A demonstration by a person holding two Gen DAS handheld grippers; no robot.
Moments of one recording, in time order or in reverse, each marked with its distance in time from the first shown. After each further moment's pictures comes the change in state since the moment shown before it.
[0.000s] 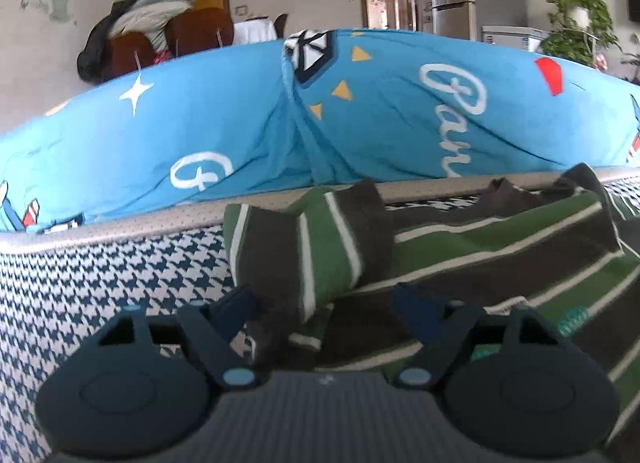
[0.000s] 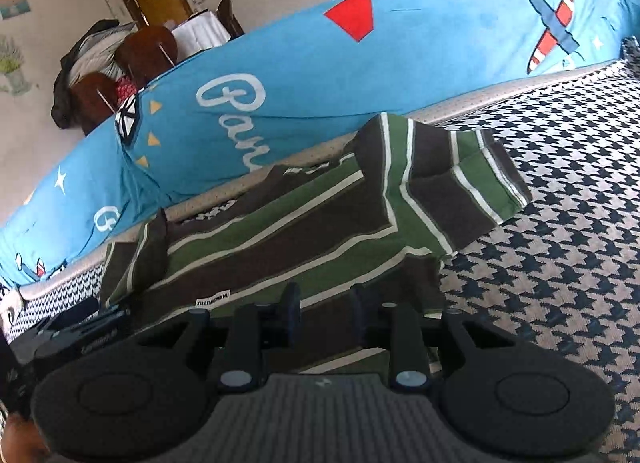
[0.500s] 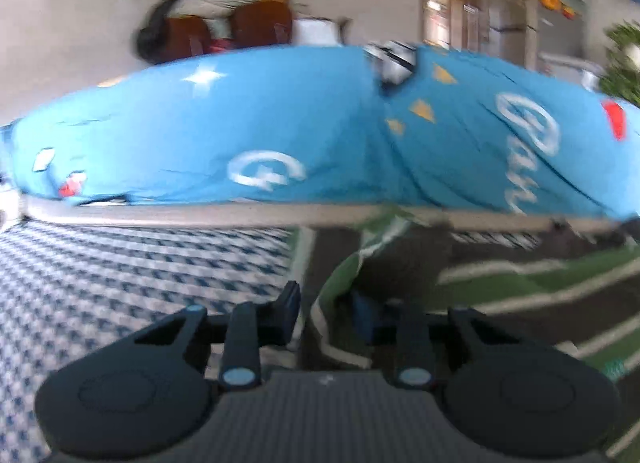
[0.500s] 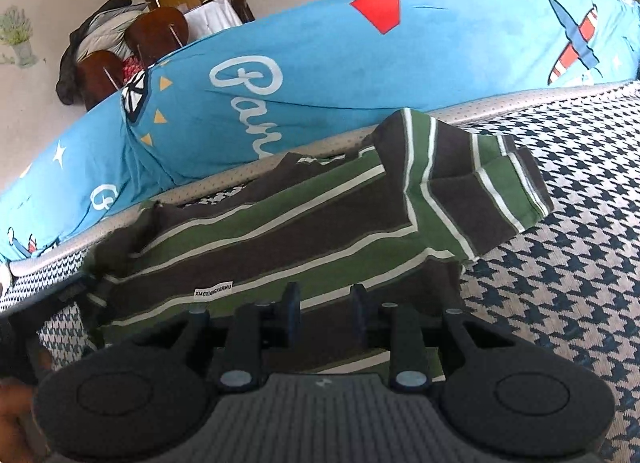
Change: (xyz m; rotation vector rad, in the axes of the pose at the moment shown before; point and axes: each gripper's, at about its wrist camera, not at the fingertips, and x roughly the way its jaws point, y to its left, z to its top) left arm -0.003 0.044 0.007 -0.178 -0.019 0.164; right arm 0.014 0.016 -0.003 -0.081 0.009 -0.011
